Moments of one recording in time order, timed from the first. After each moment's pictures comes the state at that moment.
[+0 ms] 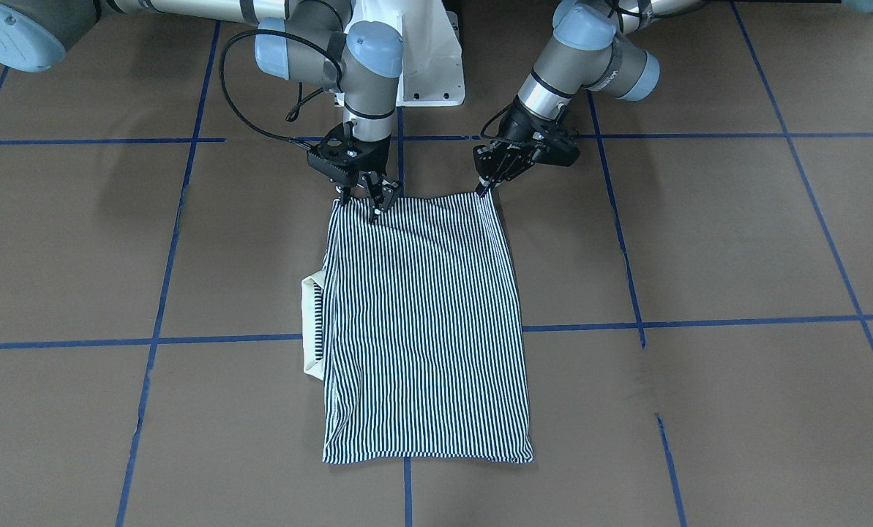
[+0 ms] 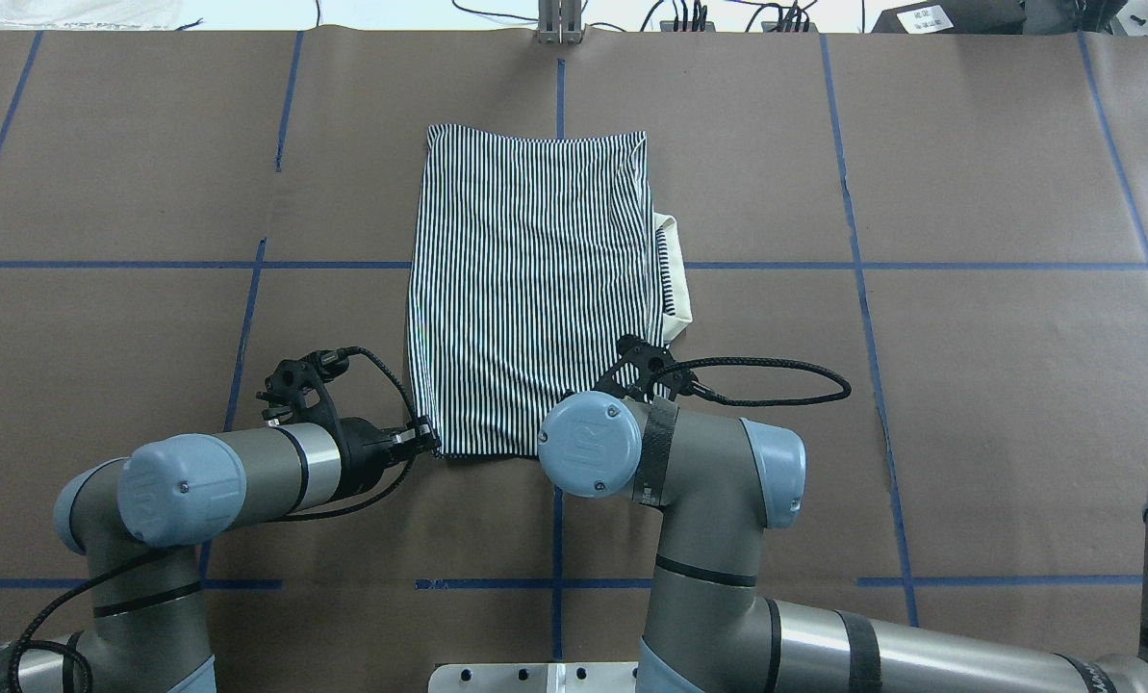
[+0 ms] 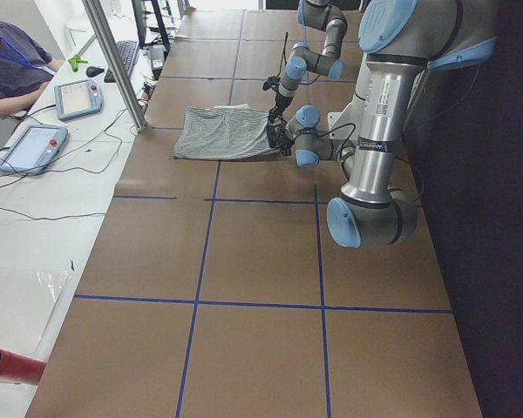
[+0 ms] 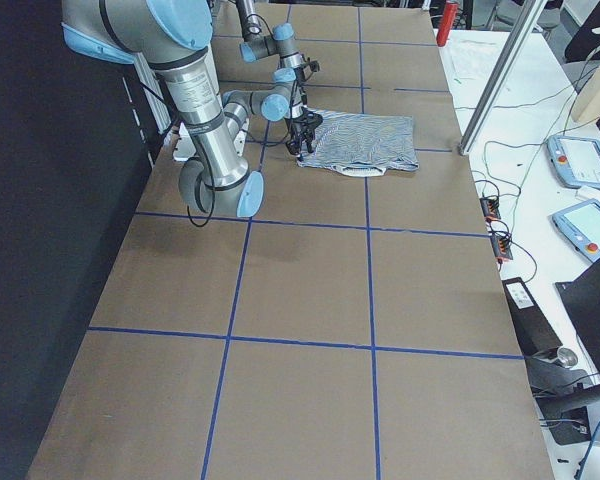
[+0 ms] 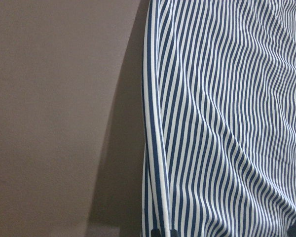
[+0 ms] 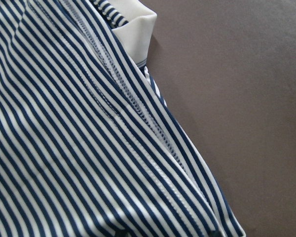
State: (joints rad) left arm -0.33 -1.83 -1.79 -2.36 -1.54 -1.72; right arm 0.29 -0.89 1.64 -1.68 1.49 1.98
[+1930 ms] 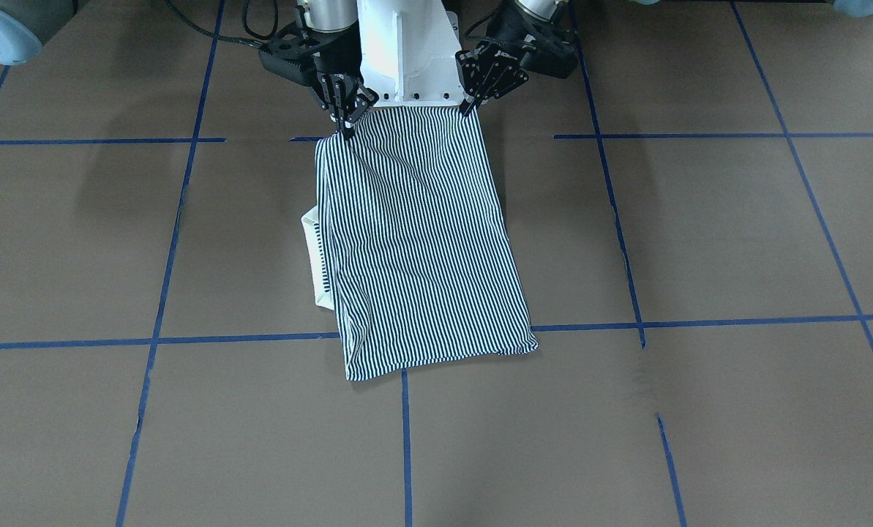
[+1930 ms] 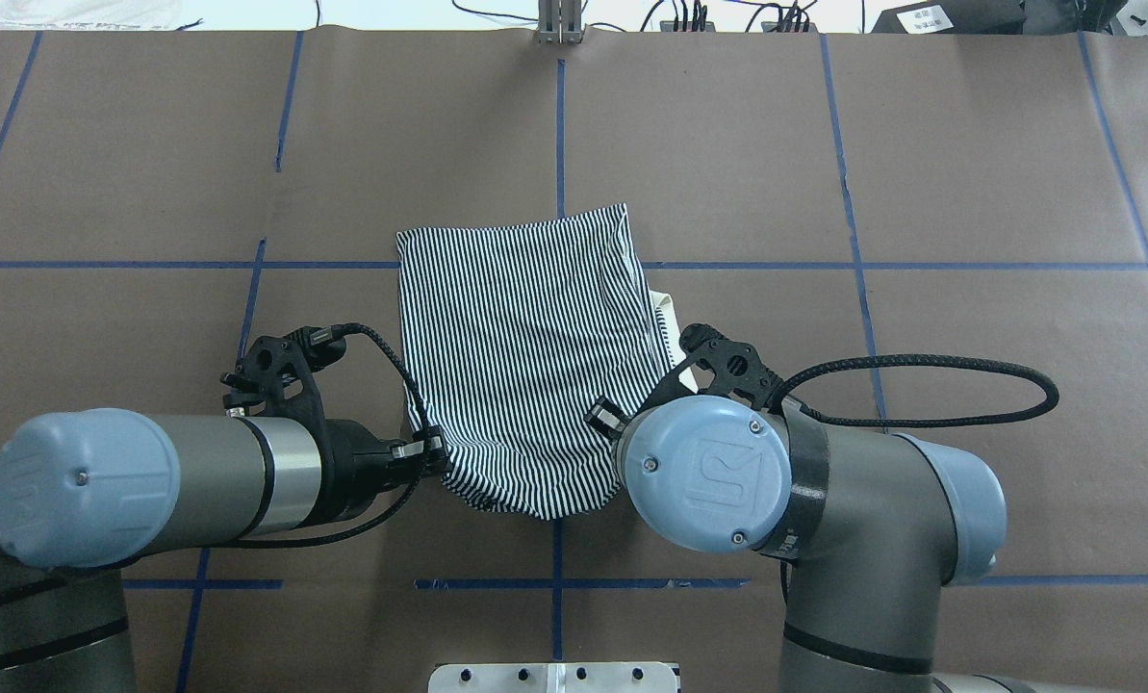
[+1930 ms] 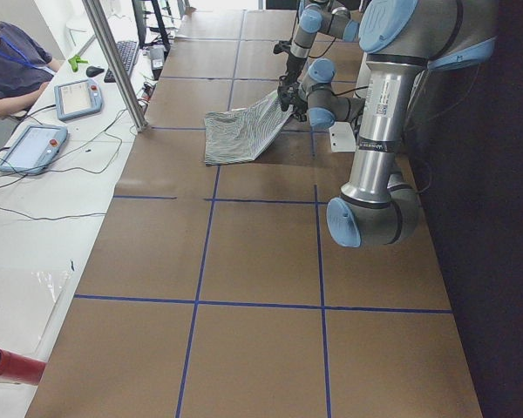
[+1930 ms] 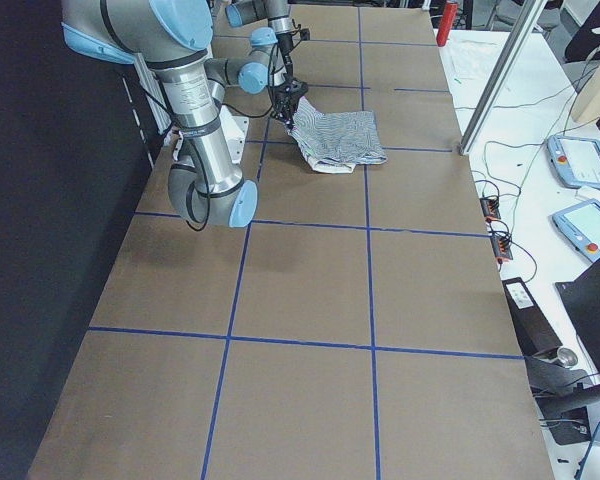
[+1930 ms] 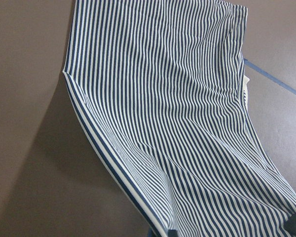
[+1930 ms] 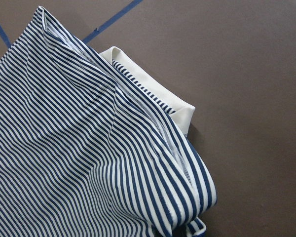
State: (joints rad) left arm -0.34 -1.88 -2.16 -1.91 -1.65 -1.67; right arm 0.29 -0.97 2.07 -1.87 1.51 2.02
